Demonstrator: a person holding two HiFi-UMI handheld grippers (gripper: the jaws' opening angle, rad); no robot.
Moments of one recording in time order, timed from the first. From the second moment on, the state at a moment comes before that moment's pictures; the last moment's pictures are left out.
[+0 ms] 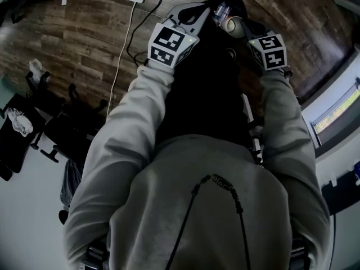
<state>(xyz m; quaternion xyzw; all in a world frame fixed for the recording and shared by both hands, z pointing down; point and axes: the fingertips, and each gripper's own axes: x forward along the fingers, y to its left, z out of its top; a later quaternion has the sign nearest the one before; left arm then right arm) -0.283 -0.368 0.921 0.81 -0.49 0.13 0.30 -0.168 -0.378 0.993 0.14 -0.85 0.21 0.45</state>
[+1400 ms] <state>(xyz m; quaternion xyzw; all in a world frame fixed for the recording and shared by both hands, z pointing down) -0.296 -0.307 0.576 0.80 -0.51 0.10 0.30 -0.124 -0.358 0.573 0.25 -0.87 0.18 0.38</state>
